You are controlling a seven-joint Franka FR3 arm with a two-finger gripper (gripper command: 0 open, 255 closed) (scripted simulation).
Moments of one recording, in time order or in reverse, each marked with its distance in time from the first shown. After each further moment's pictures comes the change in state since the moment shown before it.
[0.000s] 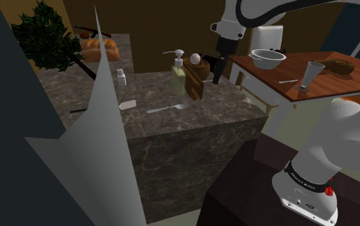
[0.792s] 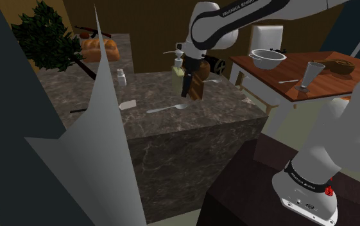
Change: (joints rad) arm 0.115 0.404 -0.026 0.177 0.192 0.243 -0.298
